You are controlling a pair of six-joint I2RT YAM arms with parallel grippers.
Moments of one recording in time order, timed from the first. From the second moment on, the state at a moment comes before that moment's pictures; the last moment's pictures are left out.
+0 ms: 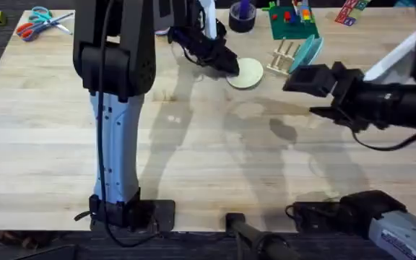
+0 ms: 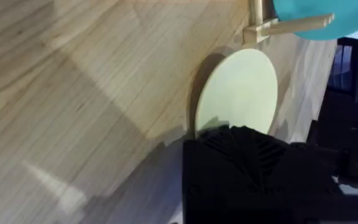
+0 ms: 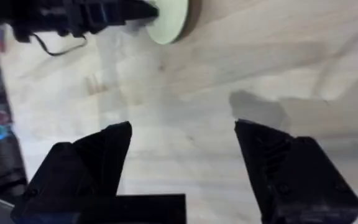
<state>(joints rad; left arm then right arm) -0.24 2.42 1.87 -0.93 0.96 0.25 0.17 0.85 0.78 -0.80 -0.30 0.68</state>
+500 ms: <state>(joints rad) -0.24 2.42 1.87 -0.93 0.96 0.25 0.17 0.85 0.63 -0.53 -0.39 0.77</state>
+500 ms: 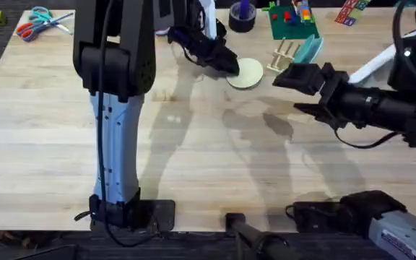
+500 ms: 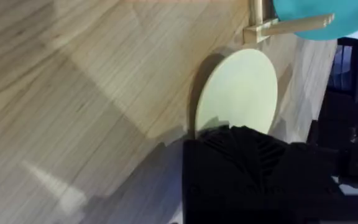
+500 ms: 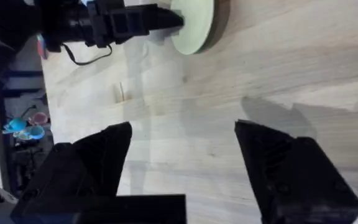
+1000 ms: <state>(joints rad) -0.24 2.45 1.89 -0.93 1.00 0.25 0.17 0.87 0.61 -0.50 -0.39 0.79</state>
